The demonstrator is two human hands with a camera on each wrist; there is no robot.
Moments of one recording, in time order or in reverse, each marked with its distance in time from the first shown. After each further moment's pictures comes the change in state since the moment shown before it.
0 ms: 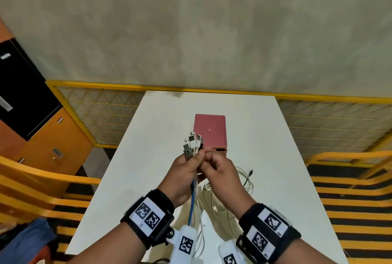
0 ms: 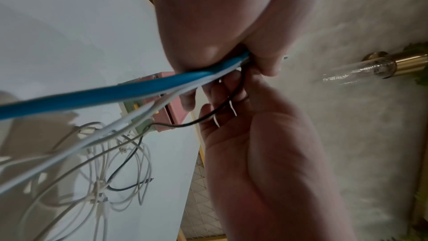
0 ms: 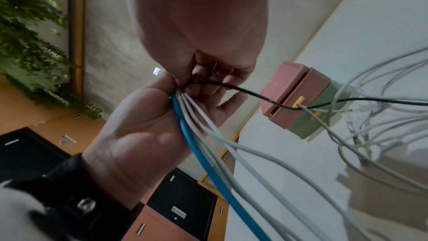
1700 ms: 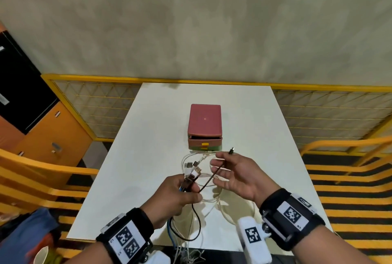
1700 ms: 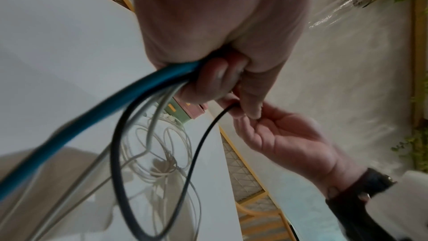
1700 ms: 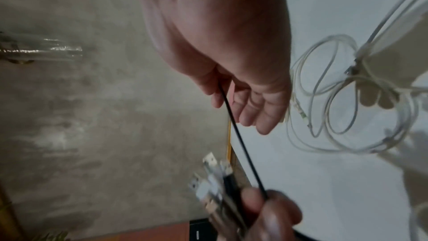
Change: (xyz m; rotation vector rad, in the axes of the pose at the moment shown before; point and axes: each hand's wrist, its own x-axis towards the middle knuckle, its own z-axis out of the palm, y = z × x) left_hand -0.053 -0.041 -0.043 0.524 -0.001 -0.243; right_hand -0.016 0.014 -0.057 0.625 -0.018 0.776
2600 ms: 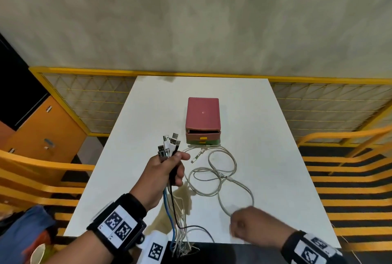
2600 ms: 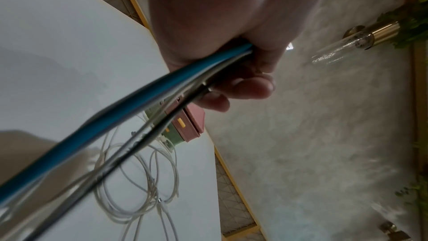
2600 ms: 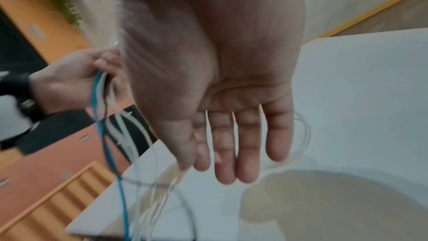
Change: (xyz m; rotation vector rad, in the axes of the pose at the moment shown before) left_hand 0.008 0.022 -0.022 -0.224 0.079 0.206; right_hand -0.029 0.085 -0.084 -1.673 -0.224 -0.092
